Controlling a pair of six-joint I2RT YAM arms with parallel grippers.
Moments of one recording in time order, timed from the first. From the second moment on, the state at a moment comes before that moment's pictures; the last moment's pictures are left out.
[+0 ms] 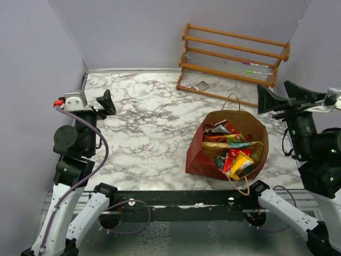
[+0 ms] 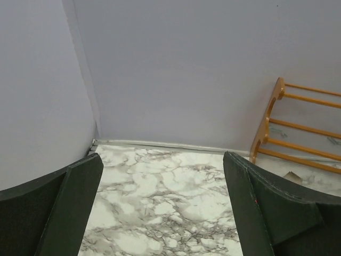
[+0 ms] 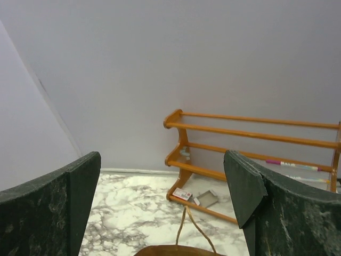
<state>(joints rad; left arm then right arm) -0.31 0.60 1.01 -0.12 -0.34 -0.01 0.54 0.64 1.28 -0.19 0.28 0.06</state>
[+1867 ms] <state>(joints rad) -0.27 0.69 0.72 0.14 -0.23 -0.32 0.50 1.12 1.11 -0.23 0.25 -0.06</state>
